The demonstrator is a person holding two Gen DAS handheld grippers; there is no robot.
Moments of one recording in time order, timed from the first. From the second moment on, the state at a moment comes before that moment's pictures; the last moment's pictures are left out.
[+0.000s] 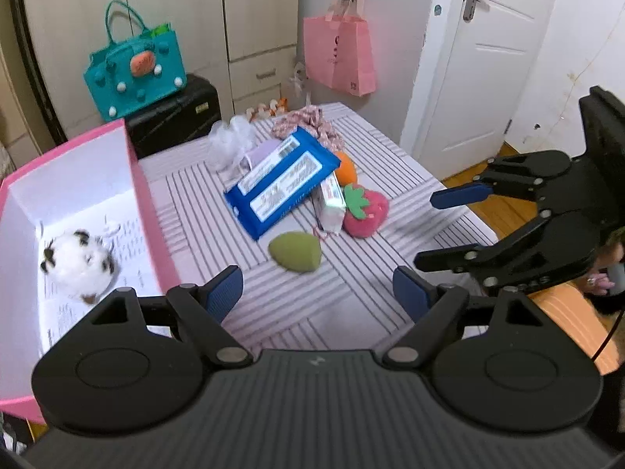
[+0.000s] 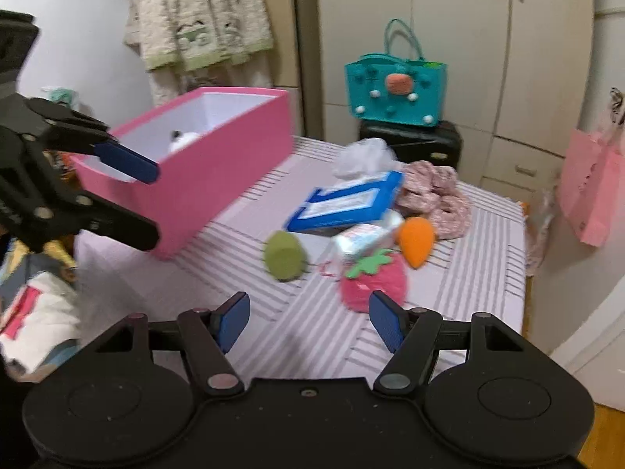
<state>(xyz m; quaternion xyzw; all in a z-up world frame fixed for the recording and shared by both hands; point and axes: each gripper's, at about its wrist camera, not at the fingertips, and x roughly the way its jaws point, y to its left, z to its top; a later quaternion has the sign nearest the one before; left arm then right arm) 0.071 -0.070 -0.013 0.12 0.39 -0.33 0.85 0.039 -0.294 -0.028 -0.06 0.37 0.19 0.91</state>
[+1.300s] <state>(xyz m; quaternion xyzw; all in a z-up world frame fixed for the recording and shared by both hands) 0.128 -0.124 -0.122 0.07 0.37 -0.23 0.90 0.098 -0.299 -0.106 -0.13 0.32 0.18 0.92</state>
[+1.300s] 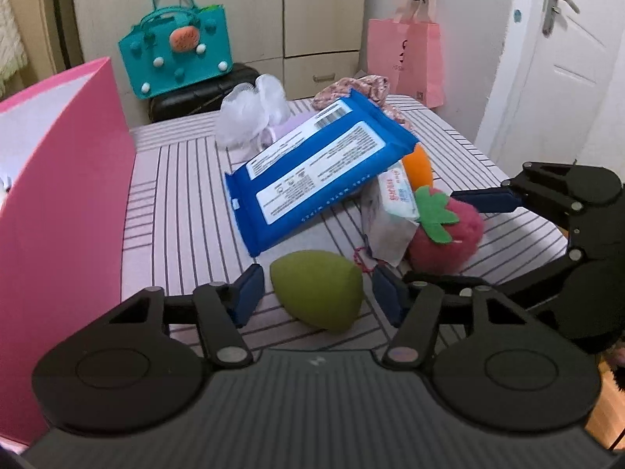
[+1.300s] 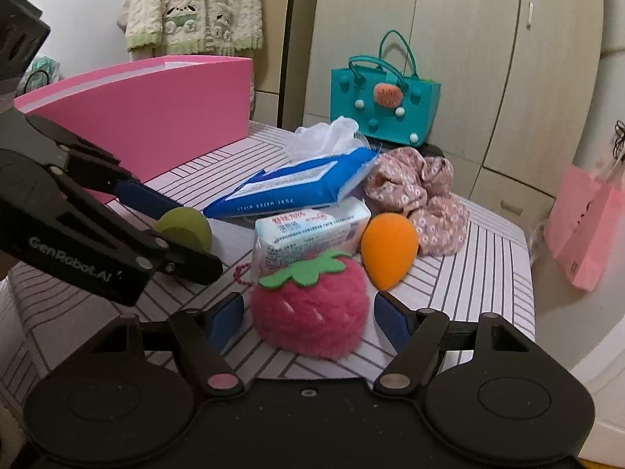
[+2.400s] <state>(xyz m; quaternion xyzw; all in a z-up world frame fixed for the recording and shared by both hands) 0.086 -0.067 -0.100 0.01 0.39 -0.28 0.88 0.055 -0.278 -0.080 0.04 0.41 0.15 0.90</state>
